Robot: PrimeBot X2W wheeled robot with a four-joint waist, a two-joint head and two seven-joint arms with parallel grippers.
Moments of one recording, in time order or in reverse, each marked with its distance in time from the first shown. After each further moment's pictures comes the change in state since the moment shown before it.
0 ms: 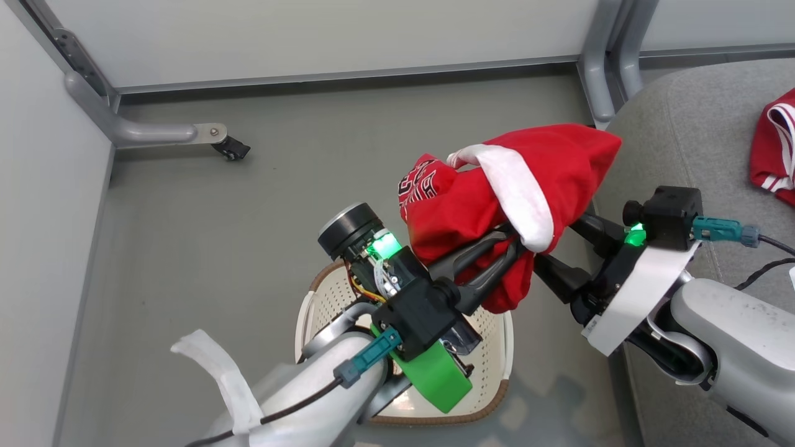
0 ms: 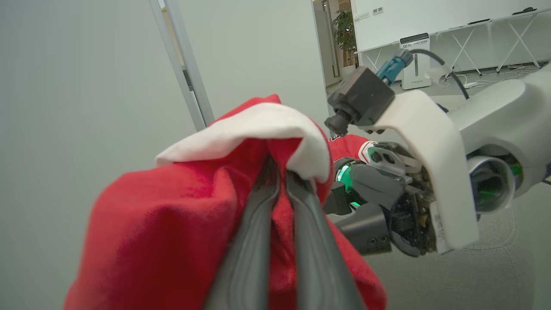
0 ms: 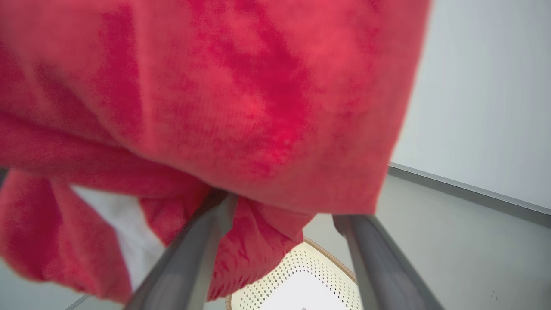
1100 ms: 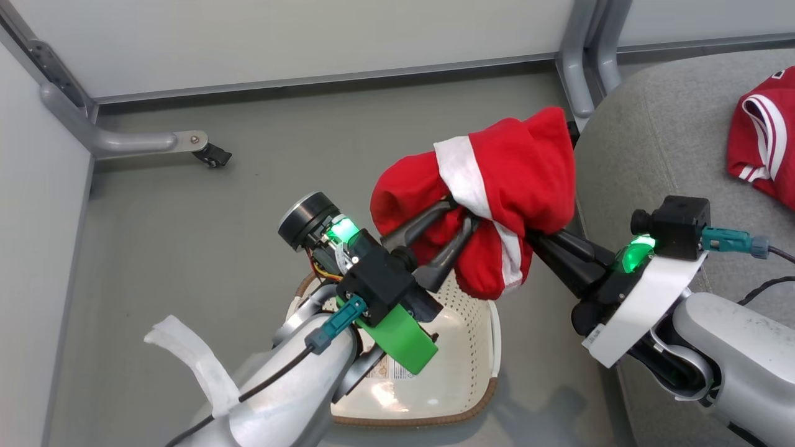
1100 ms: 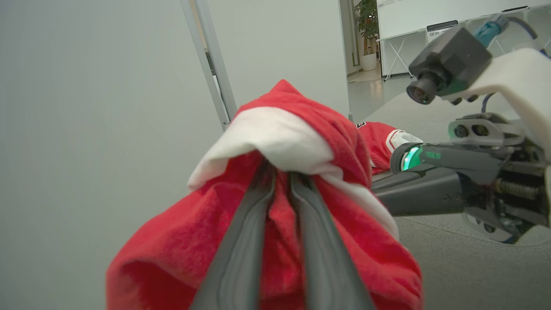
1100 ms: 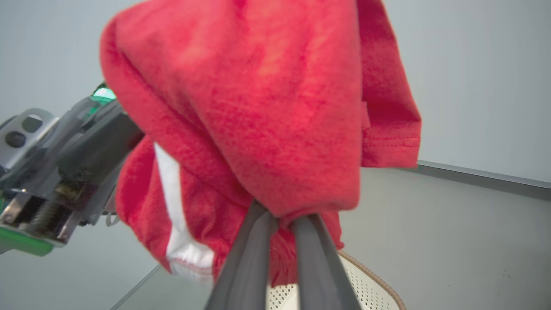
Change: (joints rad) left arm 0.010 0.002 0.102 0.082 0.014 0.000 -0.002; right arm 0.059 0.000 -0.036 -0.057 0.059 0.000 0.000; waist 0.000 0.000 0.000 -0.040
